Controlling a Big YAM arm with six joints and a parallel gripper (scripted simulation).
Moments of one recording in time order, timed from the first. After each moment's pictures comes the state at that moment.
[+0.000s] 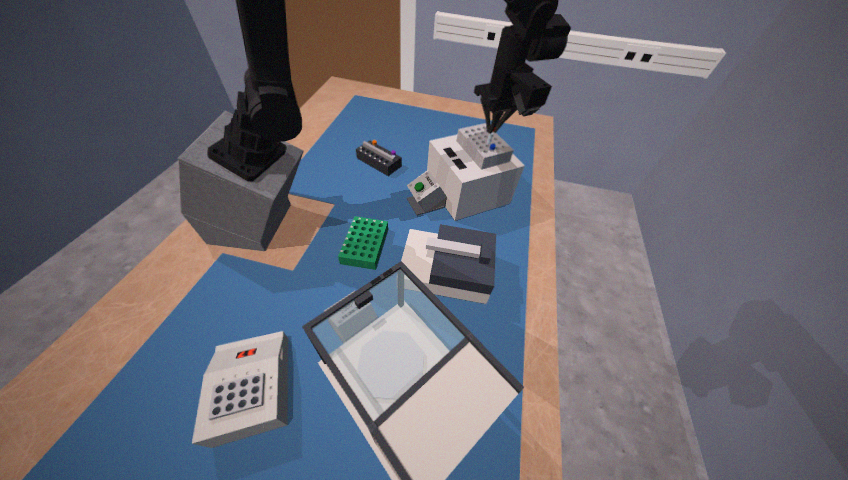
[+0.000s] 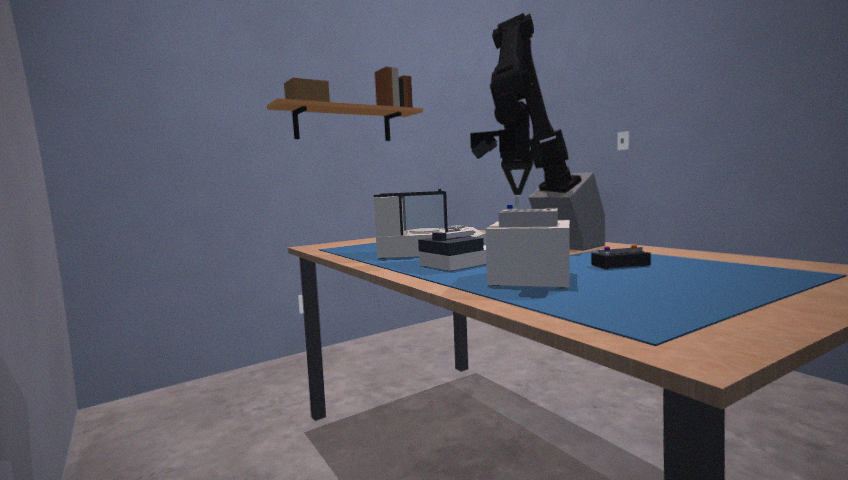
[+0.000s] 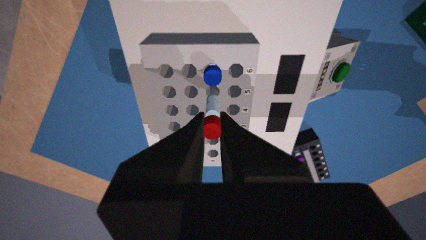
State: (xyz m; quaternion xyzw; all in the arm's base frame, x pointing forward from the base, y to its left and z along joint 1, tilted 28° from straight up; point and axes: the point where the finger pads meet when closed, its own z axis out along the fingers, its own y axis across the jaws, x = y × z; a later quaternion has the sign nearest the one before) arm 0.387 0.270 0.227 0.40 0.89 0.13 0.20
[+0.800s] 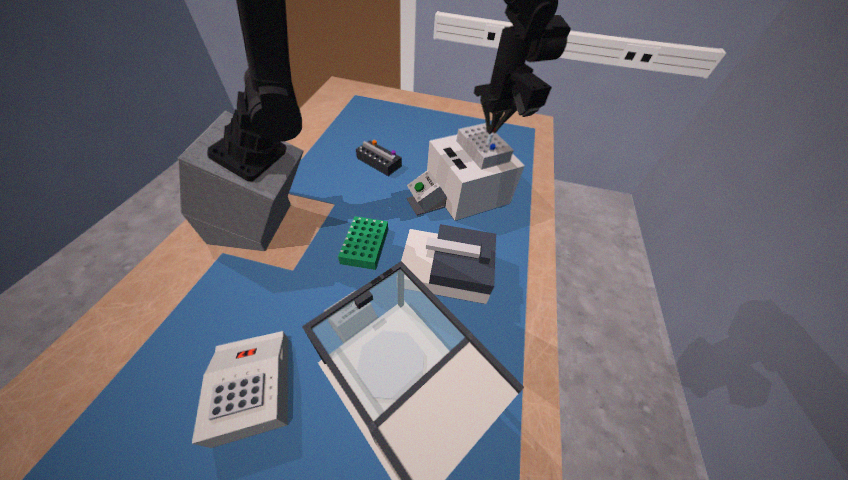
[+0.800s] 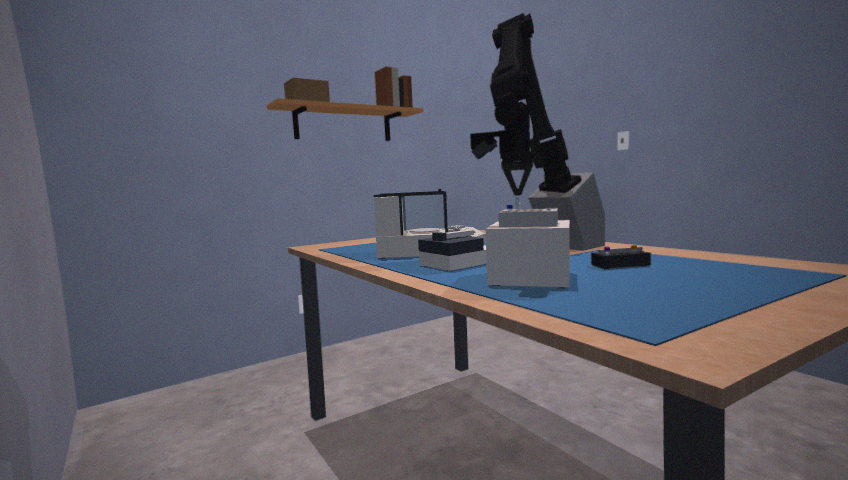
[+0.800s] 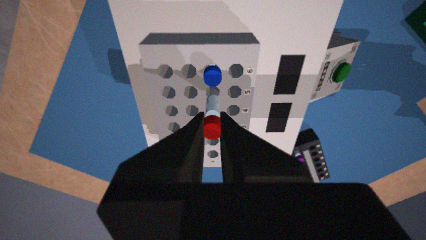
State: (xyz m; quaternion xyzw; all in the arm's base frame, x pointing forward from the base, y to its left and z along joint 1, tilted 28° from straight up) arm 0.388 0.270 0.226 0.40 0.89 0.13 0.20
